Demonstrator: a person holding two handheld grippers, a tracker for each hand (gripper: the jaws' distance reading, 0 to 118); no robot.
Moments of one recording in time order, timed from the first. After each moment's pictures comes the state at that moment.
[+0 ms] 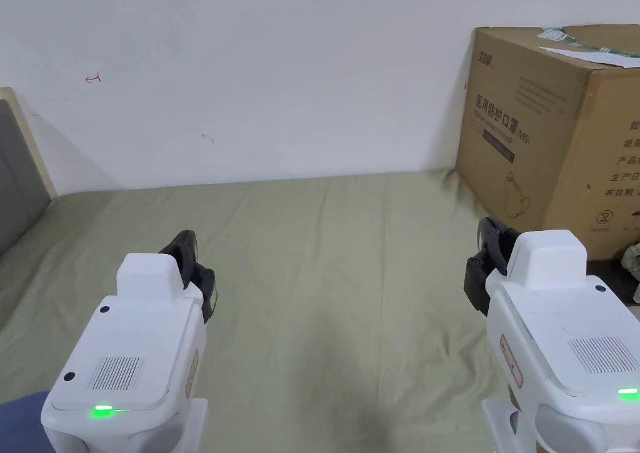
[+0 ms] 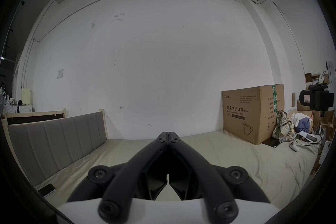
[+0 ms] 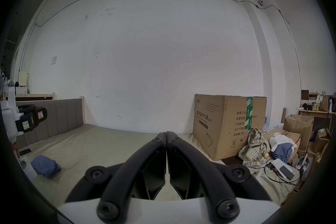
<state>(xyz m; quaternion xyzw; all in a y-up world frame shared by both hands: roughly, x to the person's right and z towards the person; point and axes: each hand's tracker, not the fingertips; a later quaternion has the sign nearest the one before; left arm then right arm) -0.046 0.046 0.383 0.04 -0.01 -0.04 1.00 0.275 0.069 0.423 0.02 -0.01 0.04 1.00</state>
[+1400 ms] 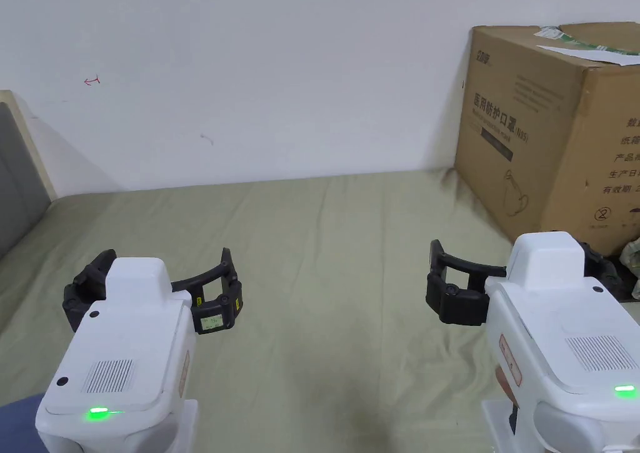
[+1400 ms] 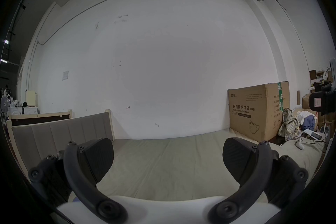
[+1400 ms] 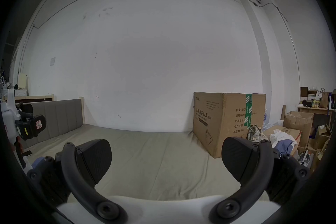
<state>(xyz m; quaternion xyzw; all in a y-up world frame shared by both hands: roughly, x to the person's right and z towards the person) -0.055 0.043 0.385 0.04 0.02 -0.05 1.00 0.276 0.065 0.426 0.01 -0.01 0.03 1.00</state>
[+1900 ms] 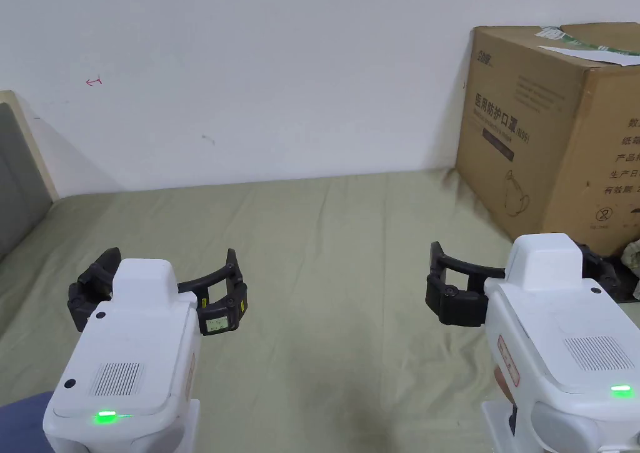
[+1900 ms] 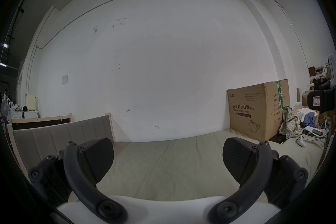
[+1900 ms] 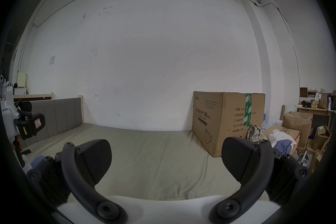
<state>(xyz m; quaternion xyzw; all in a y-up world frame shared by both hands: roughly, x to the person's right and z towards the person) -0.052 0.042 0.387 0.05 0.02 -0.06 1.00 0.275 0.063 0.424 0.00 -0.01 0.03 1.00</state>
